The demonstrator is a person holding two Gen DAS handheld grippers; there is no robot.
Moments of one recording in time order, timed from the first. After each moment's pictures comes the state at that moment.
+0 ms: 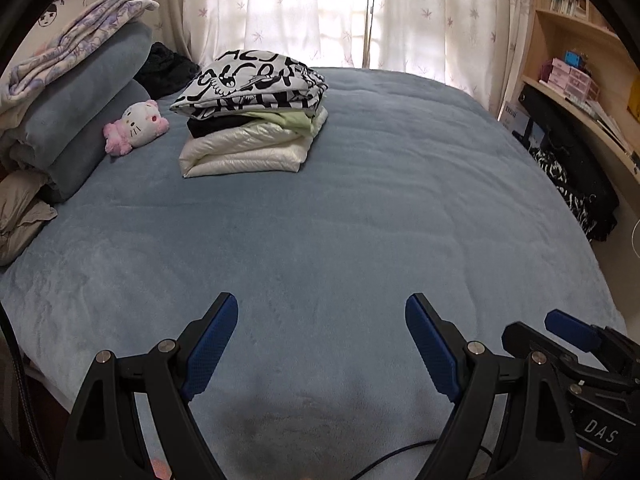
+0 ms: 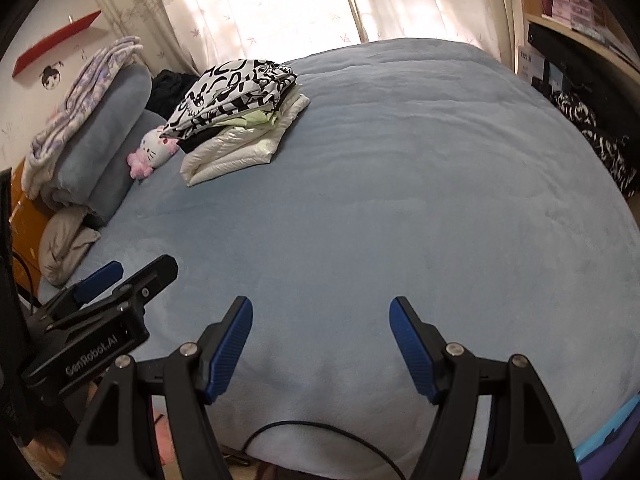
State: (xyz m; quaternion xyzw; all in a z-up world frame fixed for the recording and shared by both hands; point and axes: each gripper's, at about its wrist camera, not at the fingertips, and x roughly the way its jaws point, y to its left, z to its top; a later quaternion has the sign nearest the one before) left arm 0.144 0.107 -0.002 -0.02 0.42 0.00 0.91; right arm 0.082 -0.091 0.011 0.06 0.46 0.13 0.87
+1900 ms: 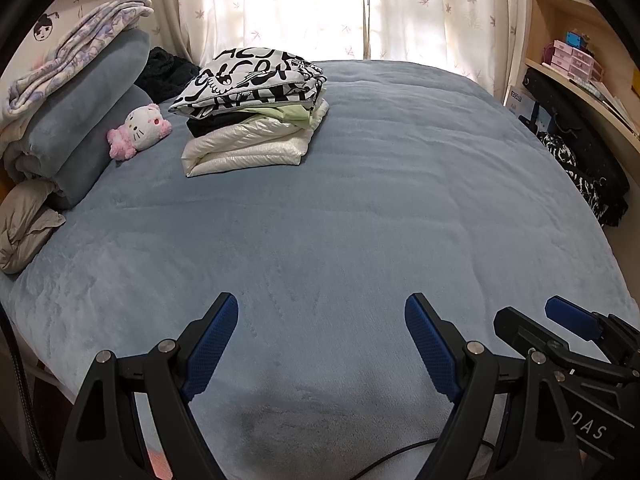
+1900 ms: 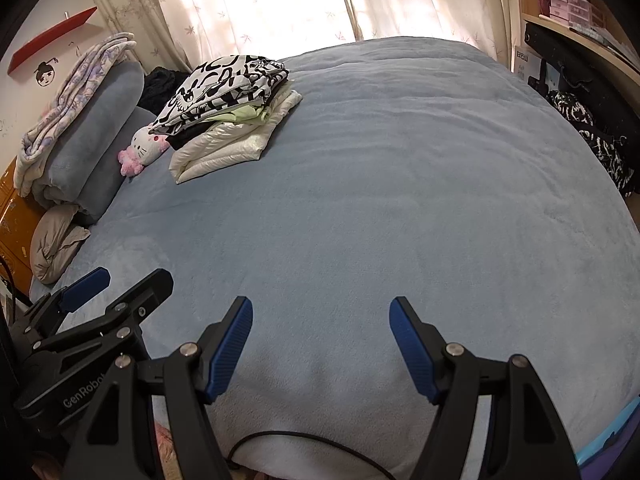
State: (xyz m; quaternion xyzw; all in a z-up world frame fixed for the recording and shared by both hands) left arm 0.143 0.086 -0.011 0.00 0.42 0.02 0.91; right arm 0.090 -0.093 -0.002 0.06 0.47 0.12 0.87
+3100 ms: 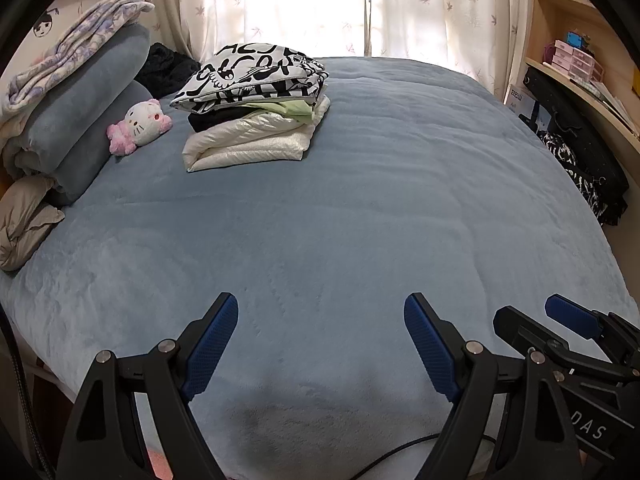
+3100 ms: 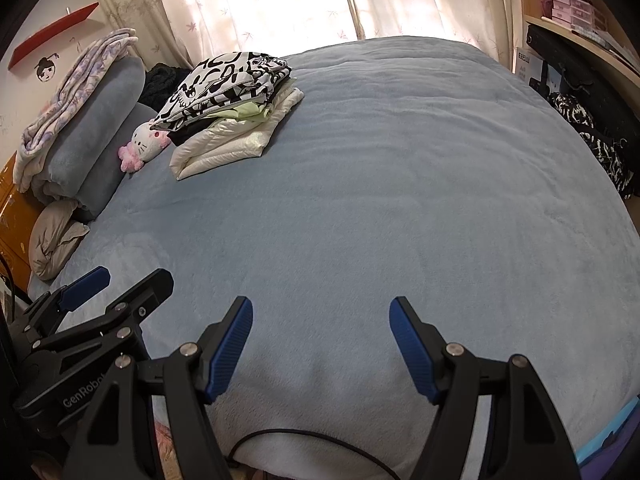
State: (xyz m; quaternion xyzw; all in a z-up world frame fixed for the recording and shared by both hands) left arm 0.141 0.092 -0.012 0.00 0.43 0.02 0.90; right arm 0.089 -0.089 -0.002 0.06 0.47 0.12 0.87
